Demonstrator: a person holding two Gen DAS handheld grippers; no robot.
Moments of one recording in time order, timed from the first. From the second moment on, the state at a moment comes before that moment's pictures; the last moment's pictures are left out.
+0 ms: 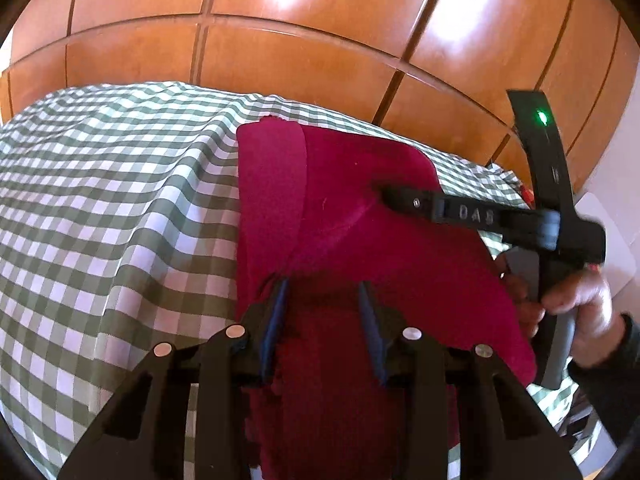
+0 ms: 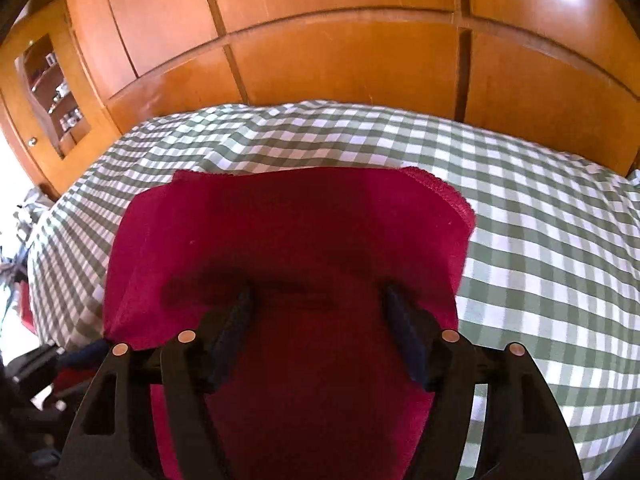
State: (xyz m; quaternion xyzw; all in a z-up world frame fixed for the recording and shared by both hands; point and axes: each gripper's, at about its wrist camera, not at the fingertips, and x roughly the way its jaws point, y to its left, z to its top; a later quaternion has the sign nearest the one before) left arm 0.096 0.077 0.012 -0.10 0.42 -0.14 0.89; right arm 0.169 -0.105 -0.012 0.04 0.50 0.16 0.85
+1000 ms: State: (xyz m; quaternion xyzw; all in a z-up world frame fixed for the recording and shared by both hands) left arm 0.107 0.088 0.033 -0.04 0.42 -0.11 0.90; right arm 0.130 -0.164 -0.037 0.29 0.54 0.26 0.75
